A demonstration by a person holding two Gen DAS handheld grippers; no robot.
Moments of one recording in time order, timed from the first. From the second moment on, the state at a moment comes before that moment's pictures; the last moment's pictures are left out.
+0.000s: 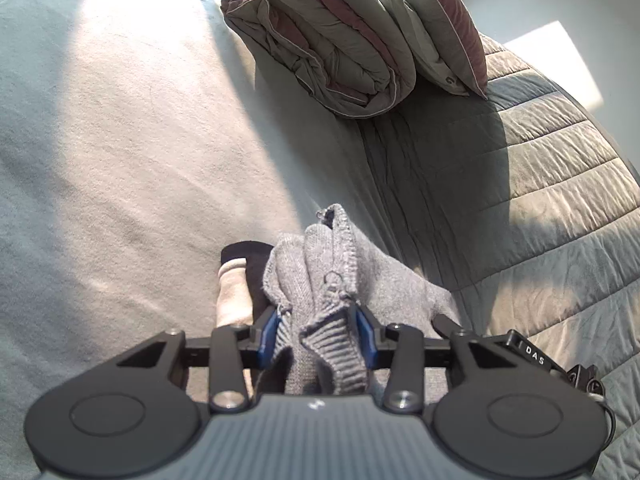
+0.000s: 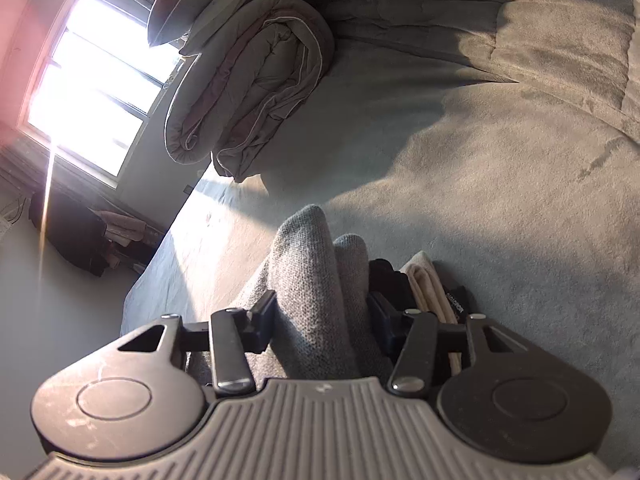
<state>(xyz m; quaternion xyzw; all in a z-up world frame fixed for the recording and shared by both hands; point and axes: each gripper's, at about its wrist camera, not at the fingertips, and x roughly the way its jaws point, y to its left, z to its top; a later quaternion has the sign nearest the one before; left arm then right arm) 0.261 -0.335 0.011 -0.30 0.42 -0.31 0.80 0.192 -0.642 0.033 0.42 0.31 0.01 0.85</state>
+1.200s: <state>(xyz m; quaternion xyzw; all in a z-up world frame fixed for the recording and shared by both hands) 0.234 -0.377 0.060 -0.11 0.29 -0.29 0.91 0.167 -0.582 0.065 0.14 0.21 -0.11 0.96</state>
